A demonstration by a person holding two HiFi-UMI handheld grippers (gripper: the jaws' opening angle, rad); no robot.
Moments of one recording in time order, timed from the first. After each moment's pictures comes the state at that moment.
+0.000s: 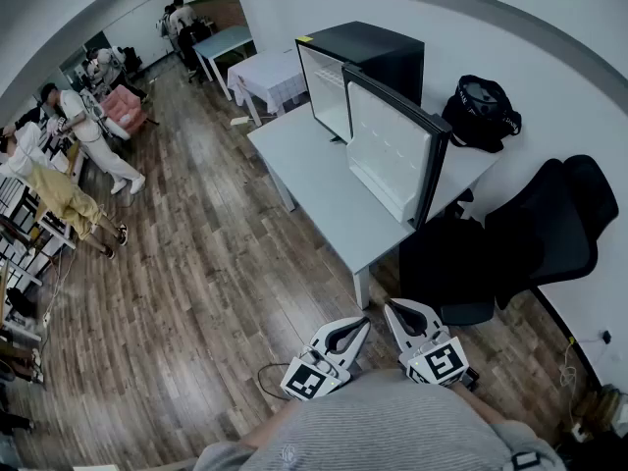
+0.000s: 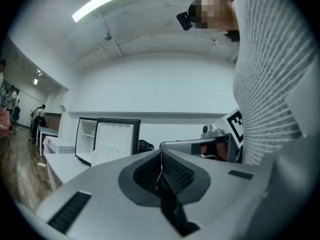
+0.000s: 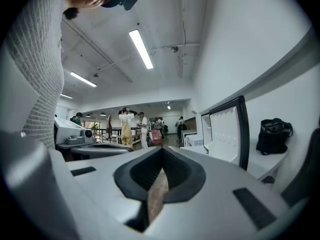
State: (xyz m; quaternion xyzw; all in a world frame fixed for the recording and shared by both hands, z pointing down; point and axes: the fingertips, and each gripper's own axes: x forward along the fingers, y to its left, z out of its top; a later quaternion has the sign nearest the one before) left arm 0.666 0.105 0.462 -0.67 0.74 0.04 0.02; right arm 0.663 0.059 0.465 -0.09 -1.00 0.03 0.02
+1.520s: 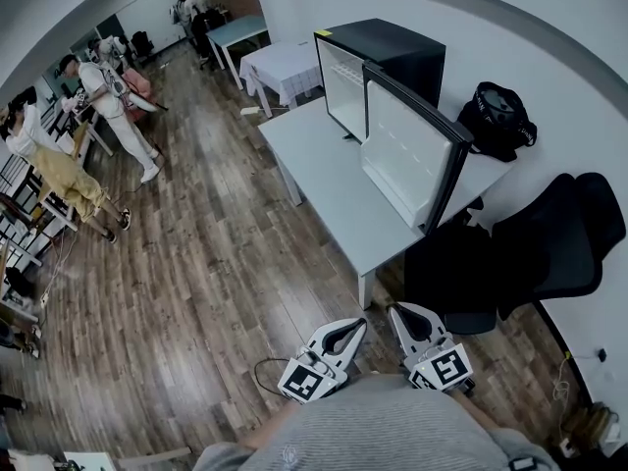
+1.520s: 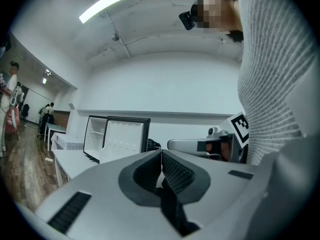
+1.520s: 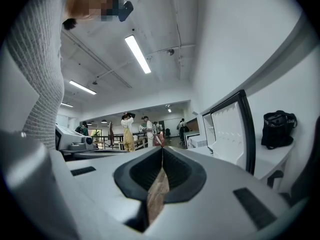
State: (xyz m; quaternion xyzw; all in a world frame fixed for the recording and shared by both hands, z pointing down) left arm 0.641 0.116 0.470 -0.64 0.77 0.06 0.01; right arm 0.651 0.057 0.468 -0.10 -0.99 0.07 0.00
